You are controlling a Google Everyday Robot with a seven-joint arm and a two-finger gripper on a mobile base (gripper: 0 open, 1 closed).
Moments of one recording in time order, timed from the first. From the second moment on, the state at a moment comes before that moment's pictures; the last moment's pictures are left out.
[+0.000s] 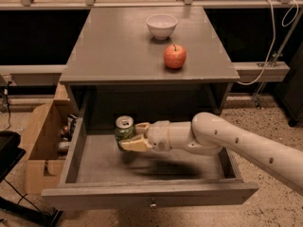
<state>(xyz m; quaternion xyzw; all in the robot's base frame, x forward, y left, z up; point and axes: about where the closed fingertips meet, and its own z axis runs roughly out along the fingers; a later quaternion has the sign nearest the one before) 0.534 0.077 0.678 -0.46 0.65 0.41 0.43</state>
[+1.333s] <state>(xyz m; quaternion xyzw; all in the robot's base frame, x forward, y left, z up) 0.562 0.088 0.652 -0.49 0.62 0.42 0.44</state>
